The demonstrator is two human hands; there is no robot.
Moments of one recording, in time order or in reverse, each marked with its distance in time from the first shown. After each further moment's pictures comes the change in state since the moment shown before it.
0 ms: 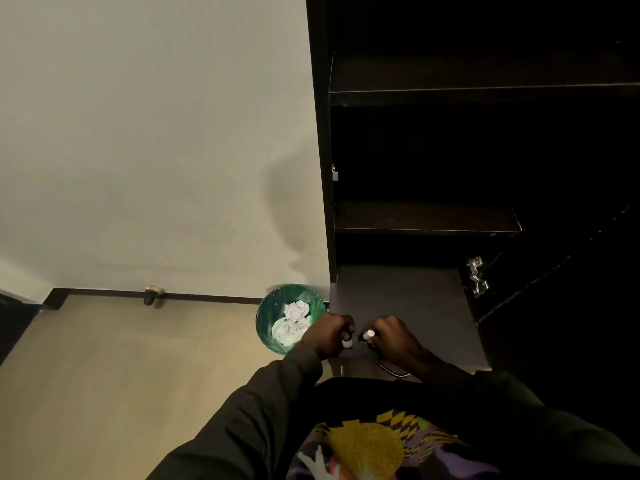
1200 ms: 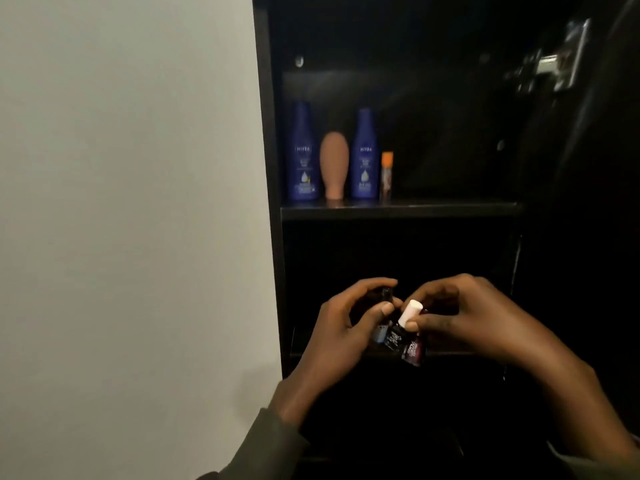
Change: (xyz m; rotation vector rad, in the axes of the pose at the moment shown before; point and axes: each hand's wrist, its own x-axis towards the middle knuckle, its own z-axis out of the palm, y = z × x) left_hand -0.083 0.325 -0.331 -0.598 0.551 0.808; right_hand -0.191 -0.228 -0.466 0.072 0.465 -0.230
